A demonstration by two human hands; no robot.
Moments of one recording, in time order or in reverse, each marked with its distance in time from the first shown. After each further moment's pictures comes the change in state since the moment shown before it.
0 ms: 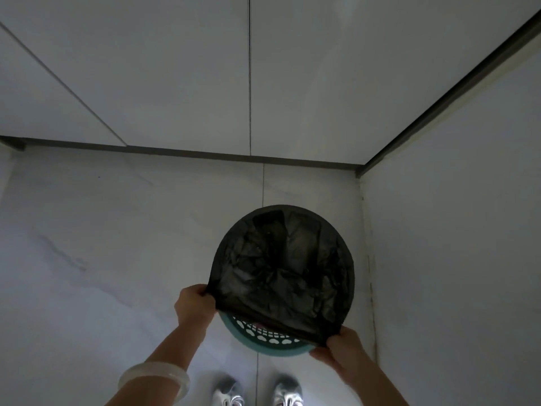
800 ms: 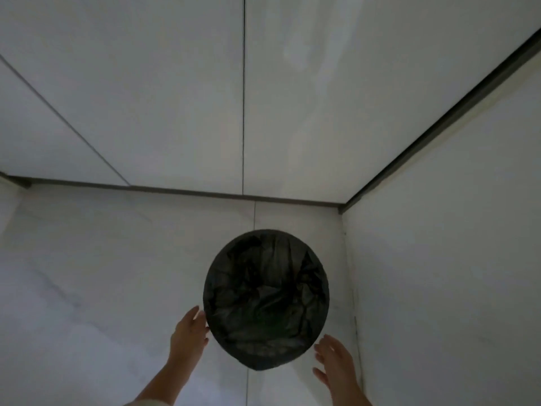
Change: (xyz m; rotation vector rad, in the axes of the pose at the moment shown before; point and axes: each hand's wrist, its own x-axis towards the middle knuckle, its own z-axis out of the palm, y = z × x) left_hand -0.020 0.018 -0.016 -0.333 -0.228 -0.033; right_hand -0.025 -0.034 0.006 0.020 0.142 -0.099
